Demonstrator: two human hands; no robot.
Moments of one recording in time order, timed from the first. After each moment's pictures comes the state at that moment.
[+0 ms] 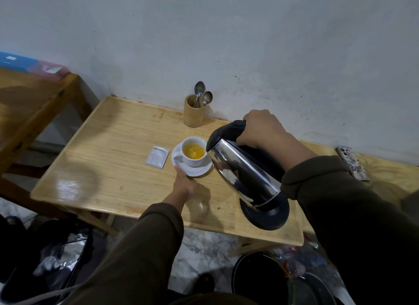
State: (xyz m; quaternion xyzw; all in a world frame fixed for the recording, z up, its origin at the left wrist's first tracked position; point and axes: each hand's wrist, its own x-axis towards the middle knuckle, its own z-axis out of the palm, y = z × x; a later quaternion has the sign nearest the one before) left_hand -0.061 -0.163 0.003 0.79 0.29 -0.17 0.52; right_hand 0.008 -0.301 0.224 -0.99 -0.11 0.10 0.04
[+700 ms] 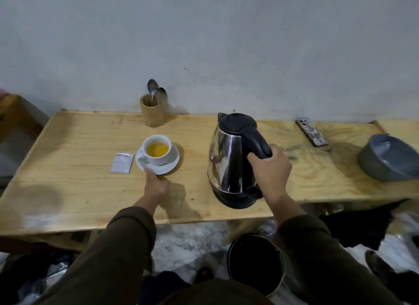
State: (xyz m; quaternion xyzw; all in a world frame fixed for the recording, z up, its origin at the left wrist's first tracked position) left_hand -0.068 -0.177 0.002 0.81 0.25 -0.13 0.51; right_hand -0.099 -0.419 0.154 -0.86 0.21 -0.14 0.44
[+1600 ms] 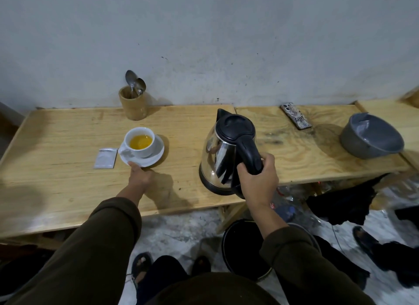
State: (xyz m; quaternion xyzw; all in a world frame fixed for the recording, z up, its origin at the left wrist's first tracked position) left_hand -0.064 -0.177 0.001 0.79 0.31 -0.17 0.49; right_hand -0.153 -0.426 0.120 -0.82 0.26 -0.19 0.47
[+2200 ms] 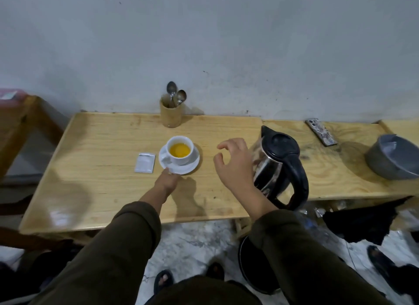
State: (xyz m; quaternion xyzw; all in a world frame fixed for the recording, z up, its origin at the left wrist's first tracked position) left_hand -0.064 -0.117 0.027 0.77 0.23 -0.23 0.55; right_hand -0.094 -0.294 0.144 -0.93 -0.01 -0.12 0.35
